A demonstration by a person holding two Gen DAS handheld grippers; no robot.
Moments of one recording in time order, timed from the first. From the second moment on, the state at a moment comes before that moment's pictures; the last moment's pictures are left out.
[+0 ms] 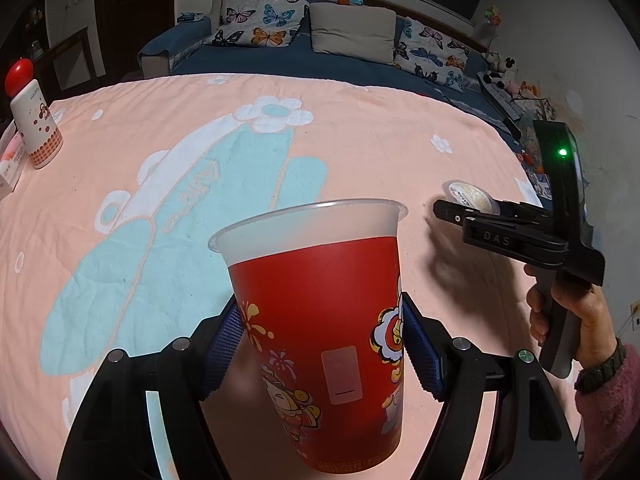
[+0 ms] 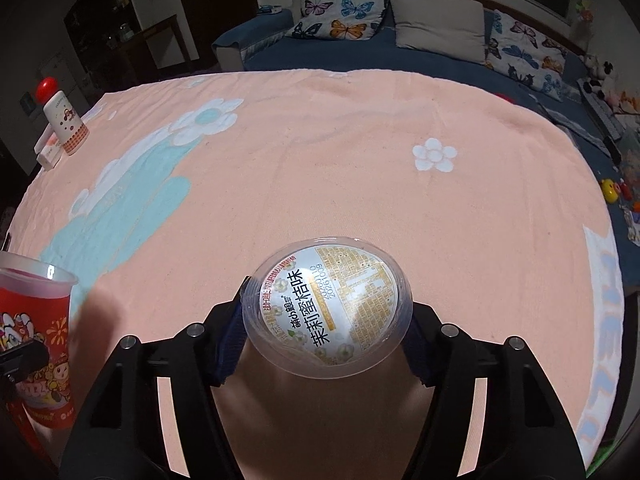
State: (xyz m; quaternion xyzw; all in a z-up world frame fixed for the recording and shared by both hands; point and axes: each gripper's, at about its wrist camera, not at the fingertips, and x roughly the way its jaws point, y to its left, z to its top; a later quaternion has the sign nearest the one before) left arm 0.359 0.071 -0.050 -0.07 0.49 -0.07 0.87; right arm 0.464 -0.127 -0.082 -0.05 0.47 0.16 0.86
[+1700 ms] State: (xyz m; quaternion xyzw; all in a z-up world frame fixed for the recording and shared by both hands) left arm 0.228 -0.218 -0.019 0.06 0.47 -0.30 0.83; right arm 0.166 -0.456 -0.050 0.05 0.45 -0.10 0.88
